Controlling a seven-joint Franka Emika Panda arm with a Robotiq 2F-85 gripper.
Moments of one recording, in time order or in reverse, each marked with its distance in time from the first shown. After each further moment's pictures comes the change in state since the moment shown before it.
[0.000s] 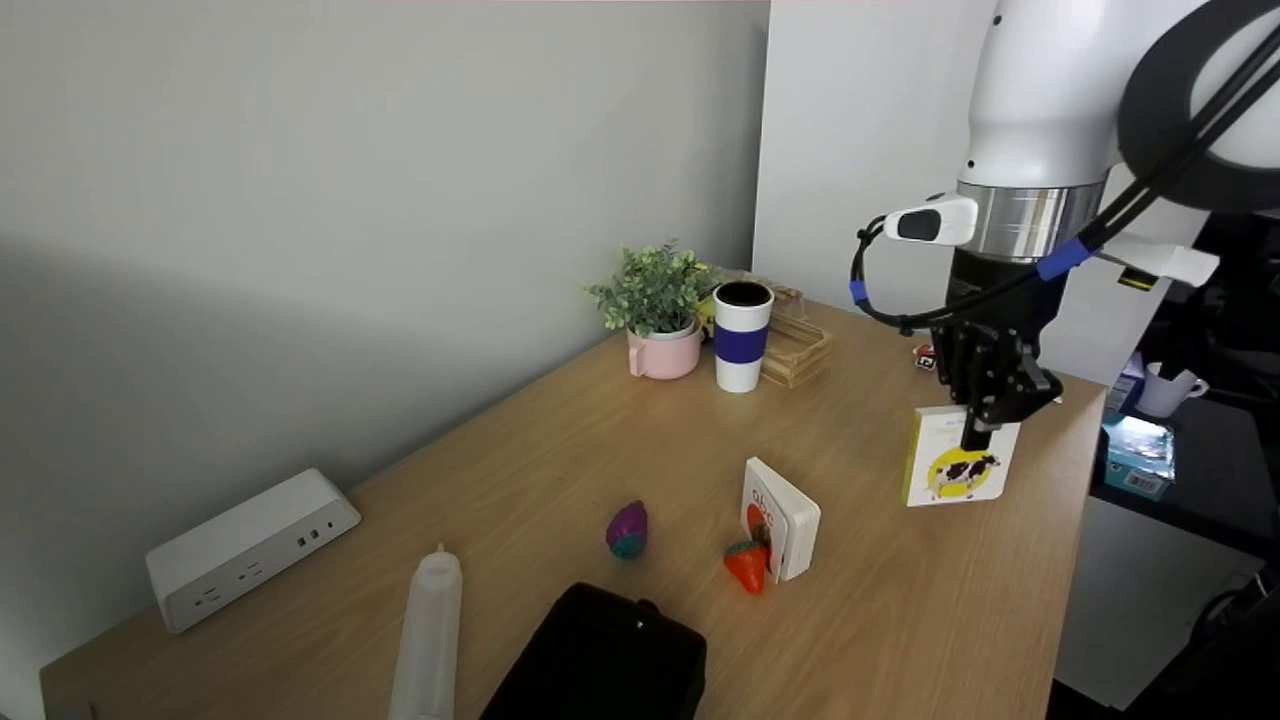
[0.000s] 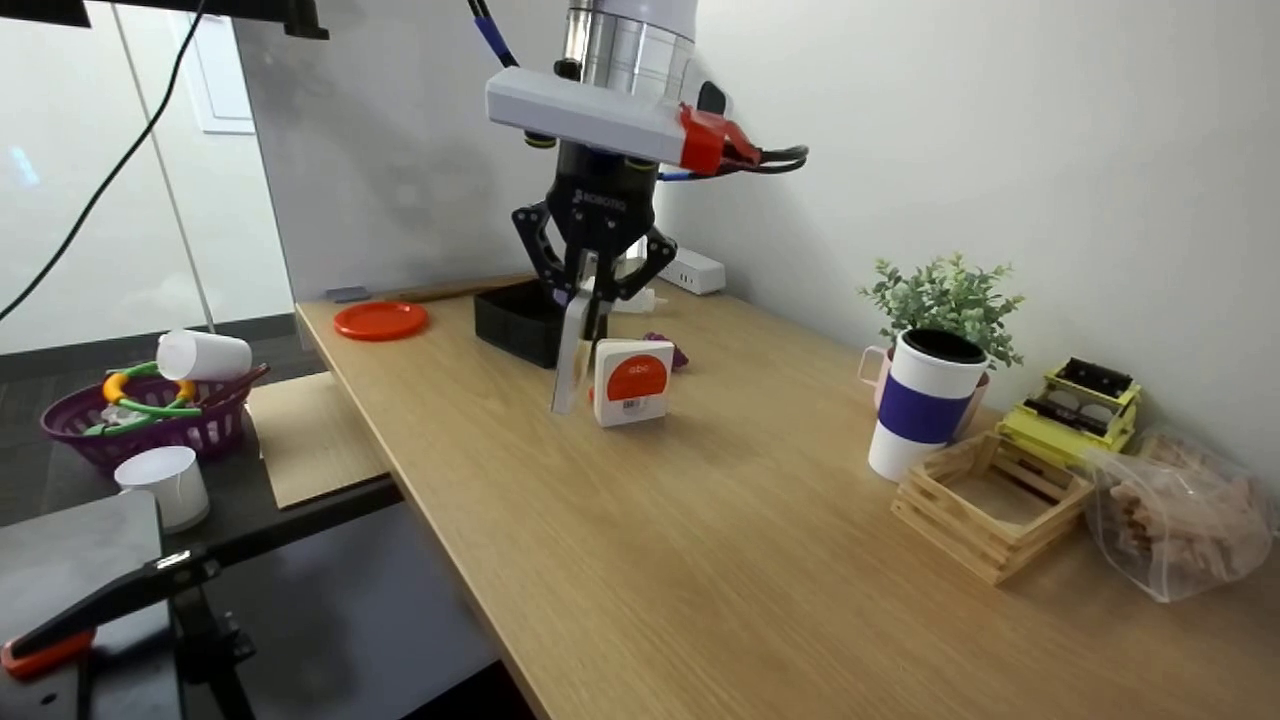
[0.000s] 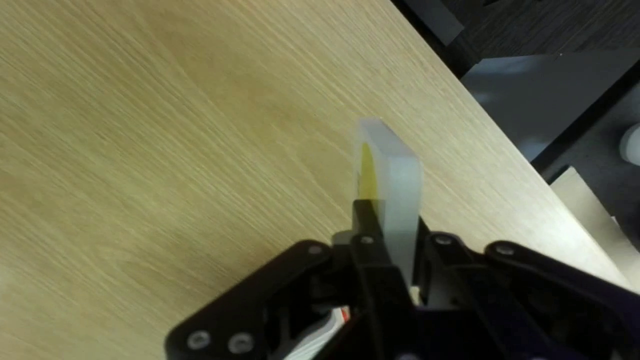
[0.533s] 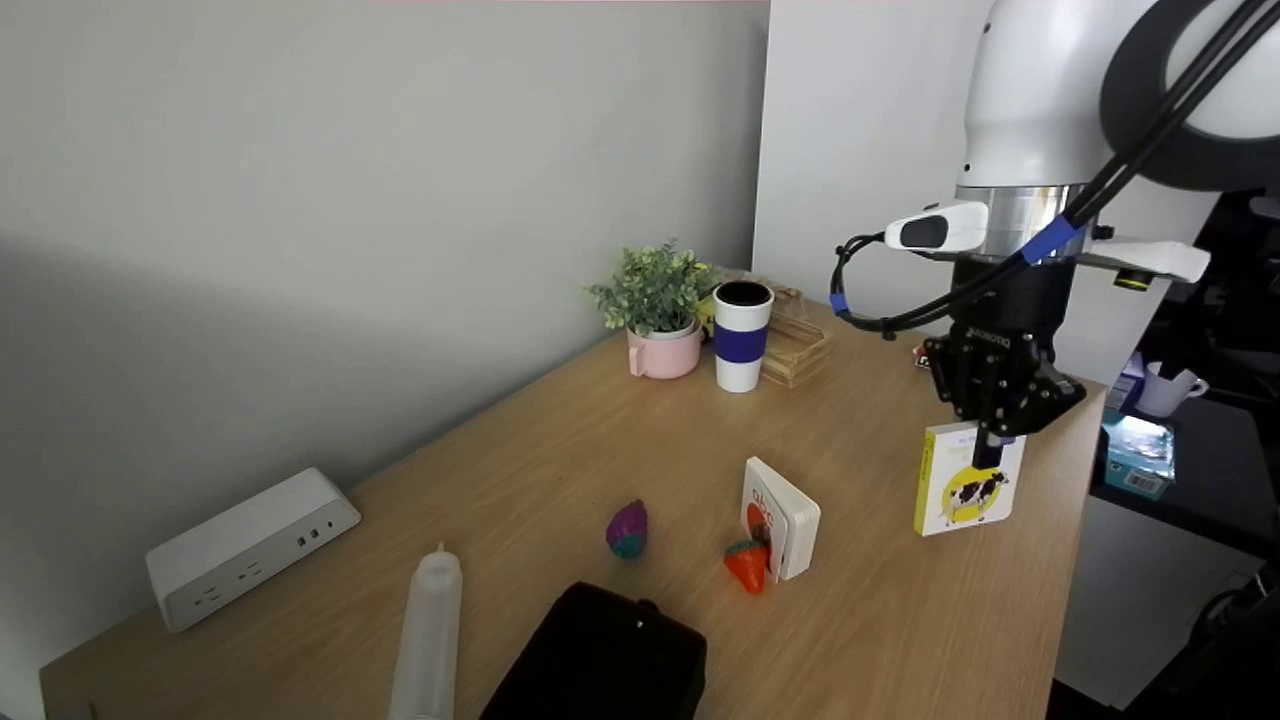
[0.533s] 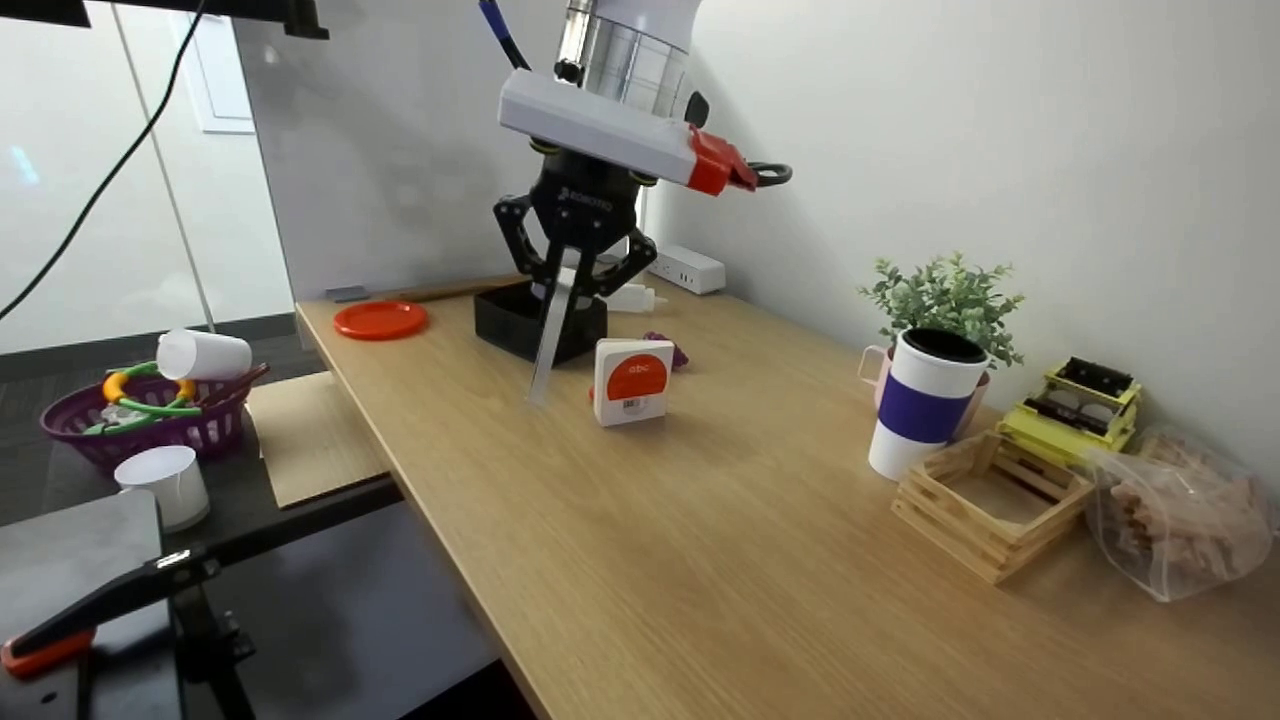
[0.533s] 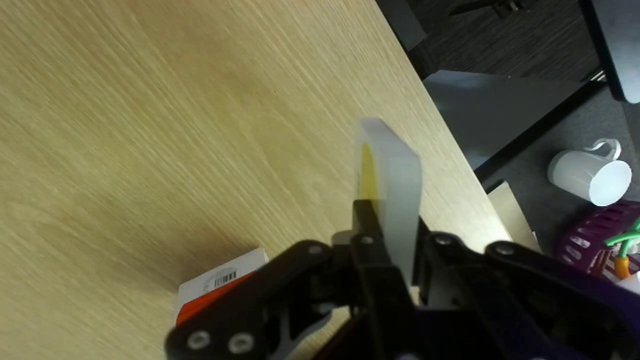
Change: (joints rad) arm 0.000 0.006 0.006 0.012 0.106 -0.055 -0.226
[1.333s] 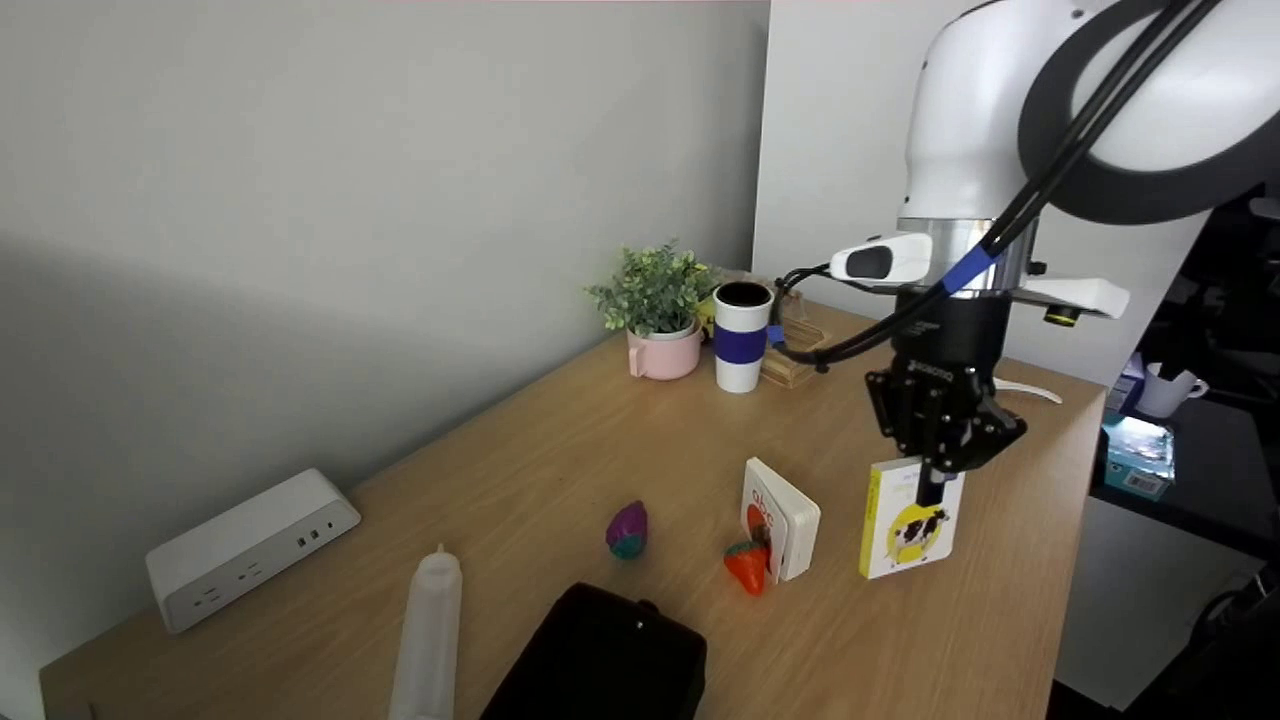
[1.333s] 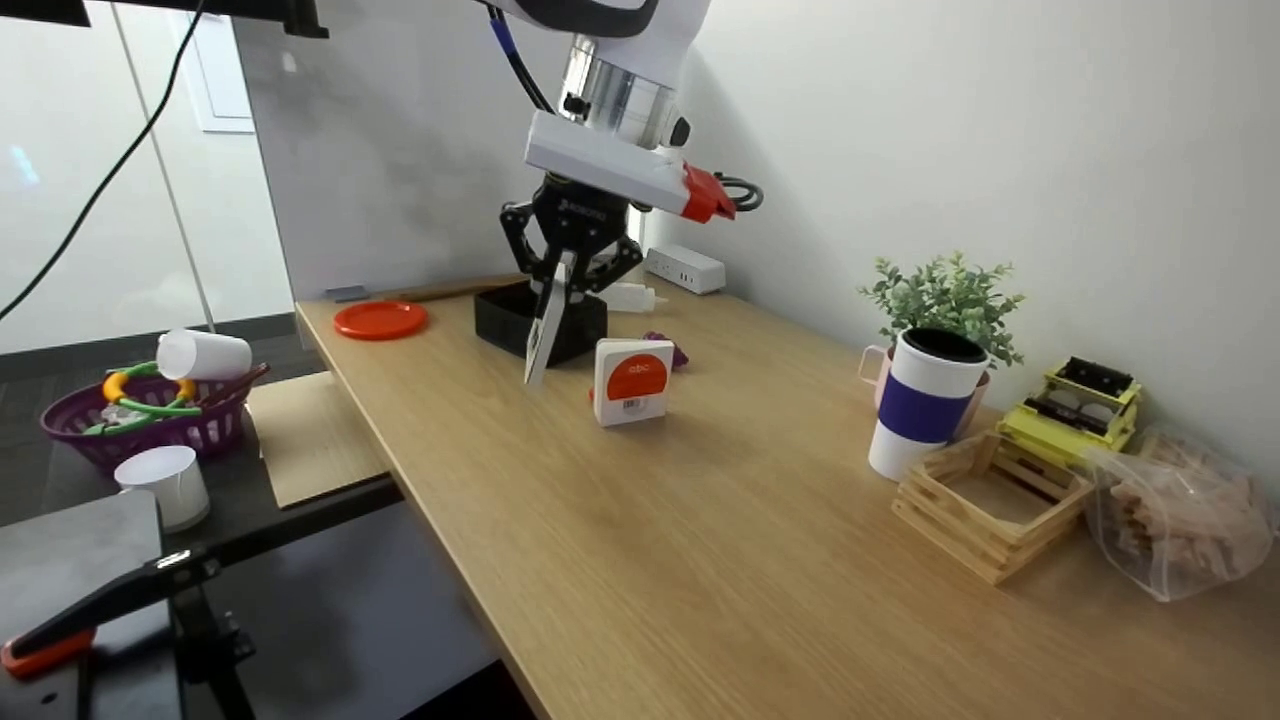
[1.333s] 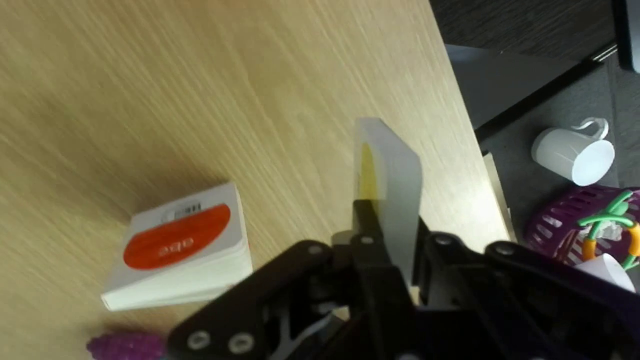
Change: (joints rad) arm 0.020 0.124 0.050 0.108 0.094 0.028 -0.125
